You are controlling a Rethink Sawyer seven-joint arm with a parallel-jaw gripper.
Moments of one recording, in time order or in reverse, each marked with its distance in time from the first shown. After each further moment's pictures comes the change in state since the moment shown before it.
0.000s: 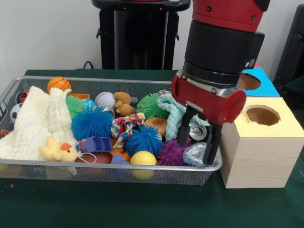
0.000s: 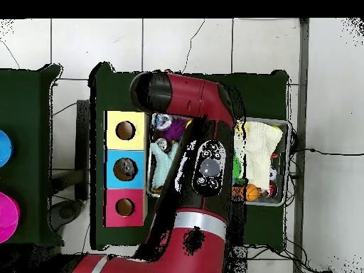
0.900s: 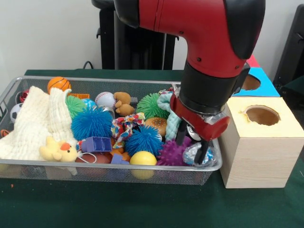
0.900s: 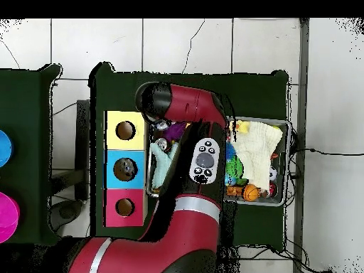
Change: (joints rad) arm 0.003 0.098 0.000 -0.001 0.014 0.189 0.000
